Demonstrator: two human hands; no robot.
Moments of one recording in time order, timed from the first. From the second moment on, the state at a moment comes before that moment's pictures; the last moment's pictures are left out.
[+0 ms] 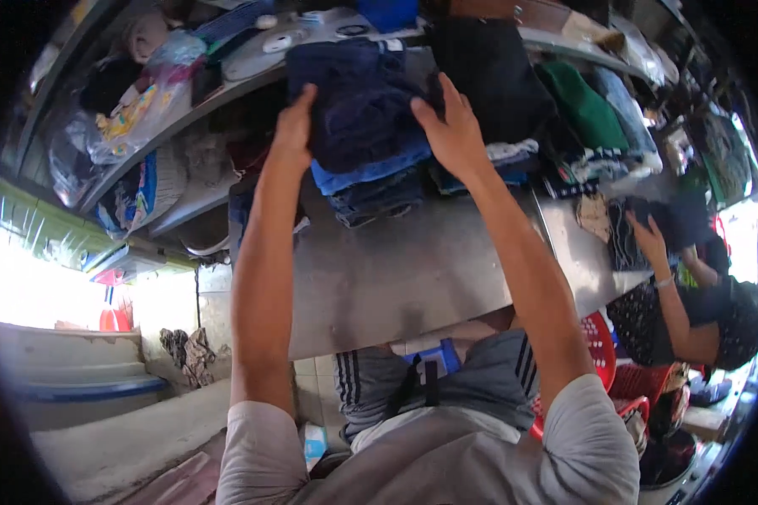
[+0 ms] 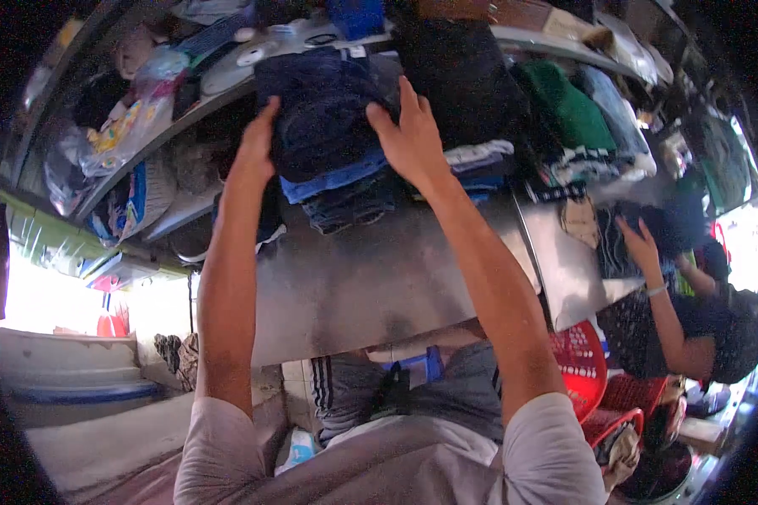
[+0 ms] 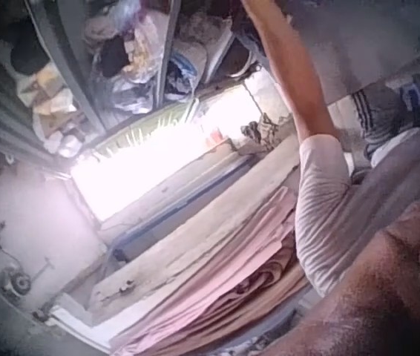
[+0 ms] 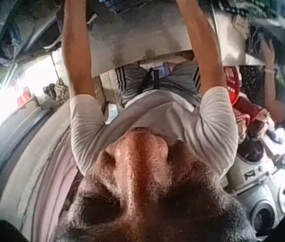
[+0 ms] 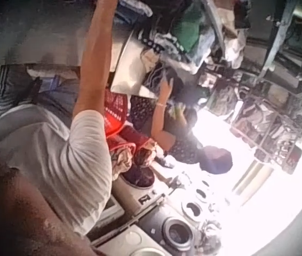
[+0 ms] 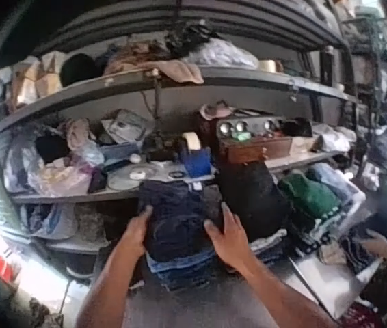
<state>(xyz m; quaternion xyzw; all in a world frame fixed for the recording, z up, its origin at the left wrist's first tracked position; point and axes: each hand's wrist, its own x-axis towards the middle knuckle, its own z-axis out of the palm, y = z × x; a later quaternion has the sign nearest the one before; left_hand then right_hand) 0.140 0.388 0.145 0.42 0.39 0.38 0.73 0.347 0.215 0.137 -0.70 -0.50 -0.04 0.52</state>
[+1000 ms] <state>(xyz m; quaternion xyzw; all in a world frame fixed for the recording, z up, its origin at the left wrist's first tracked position) 0.333 0.021 -0.034 0.99 -0.02 0.04 0.12 0.340 -0.443 -0.453 -0.96 -0.13 0.25 0.06</state>
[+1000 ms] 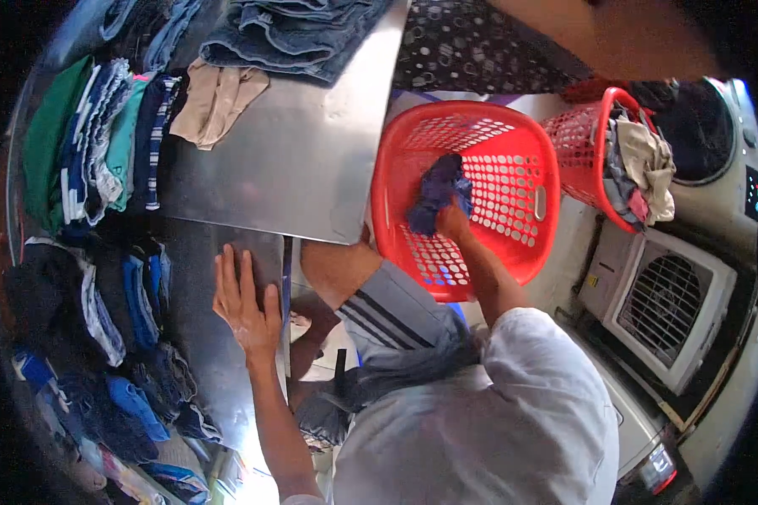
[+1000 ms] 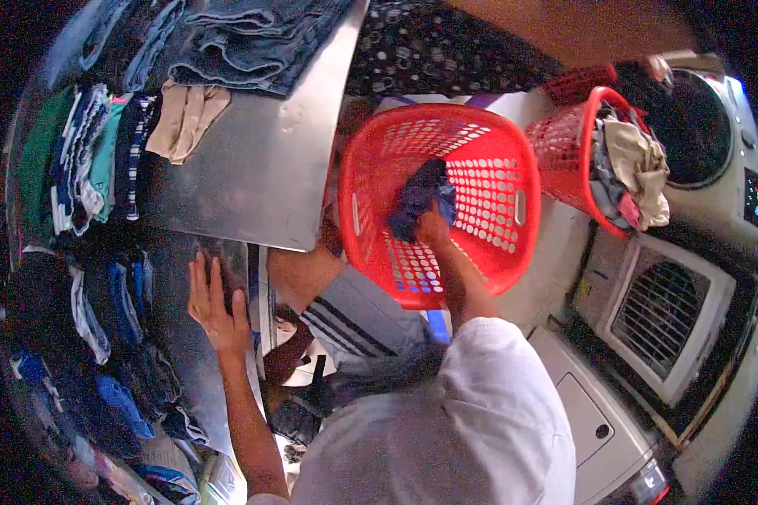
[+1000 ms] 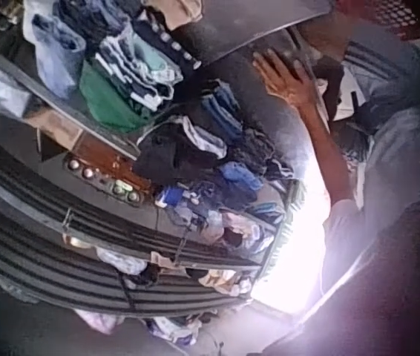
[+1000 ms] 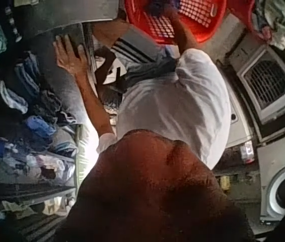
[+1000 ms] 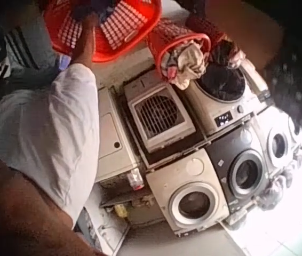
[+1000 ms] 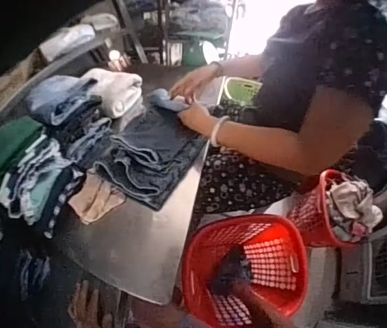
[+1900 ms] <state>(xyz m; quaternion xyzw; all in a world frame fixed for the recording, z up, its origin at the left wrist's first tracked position) 0.296 0.005 -0.036 0.98 0.02 -0.02 0.19 0.342 -0.289 0.128 -0.16 -0.42 0.29 0.84</state>
